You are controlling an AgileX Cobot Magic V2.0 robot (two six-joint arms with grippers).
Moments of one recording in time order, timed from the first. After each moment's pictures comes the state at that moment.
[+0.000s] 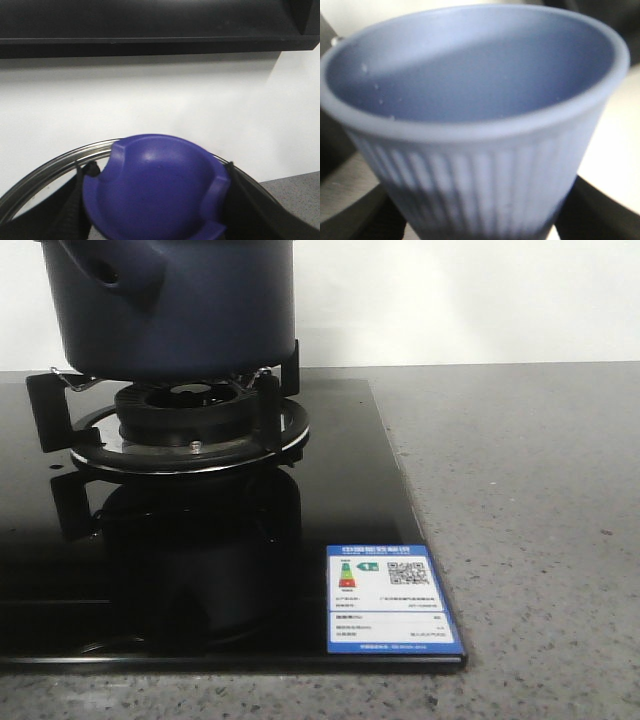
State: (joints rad) left arm -0.30 1.08 -0.99 -0.26 -0.02 0.26; right arm 0.72 1.44 -1.52 -0.97 0.82 0.14
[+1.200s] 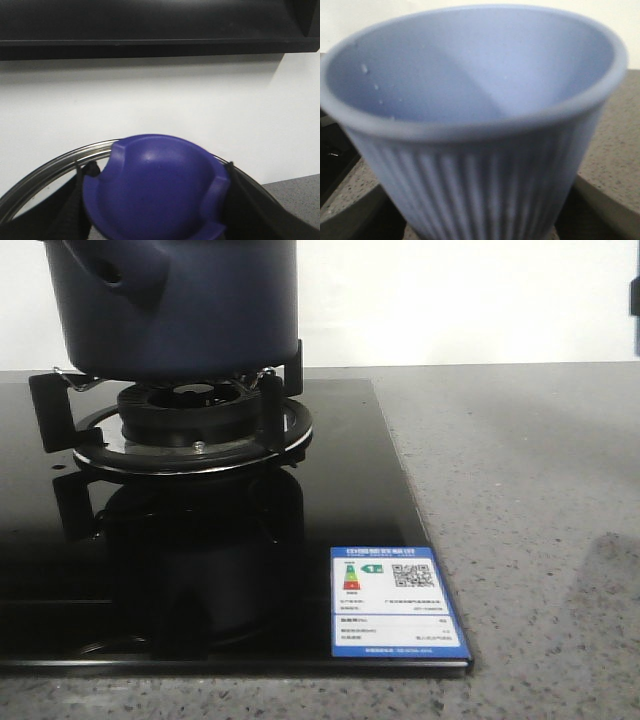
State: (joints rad) left arm -0.30 1.08 -0.99 -0.26 -0.02 0.26; right arm -0.03 1.01 -0.44 -0.74 -0.32 0.70
